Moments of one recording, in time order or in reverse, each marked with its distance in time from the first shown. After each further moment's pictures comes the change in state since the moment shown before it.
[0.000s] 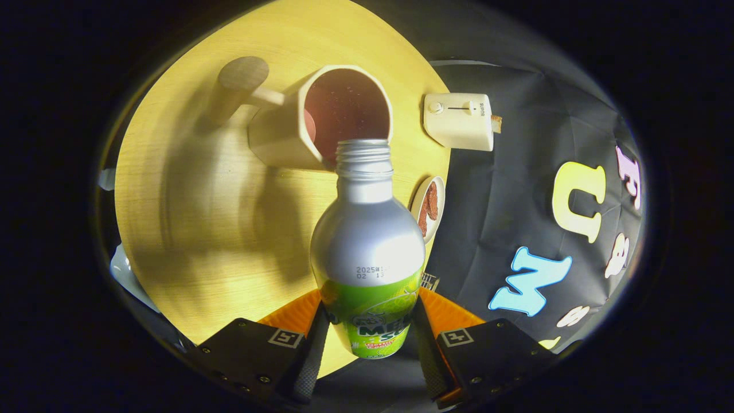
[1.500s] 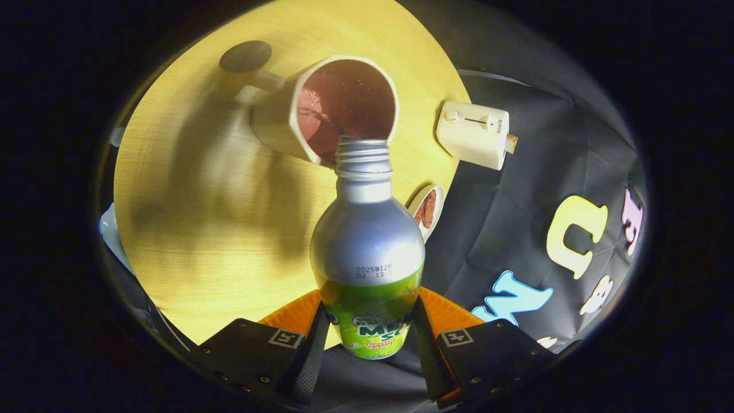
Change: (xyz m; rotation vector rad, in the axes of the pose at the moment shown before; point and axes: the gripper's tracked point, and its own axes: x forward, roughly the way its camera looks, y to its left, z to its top) arm 0.000 -0.031 0.006 -0.187 0.027 0.000
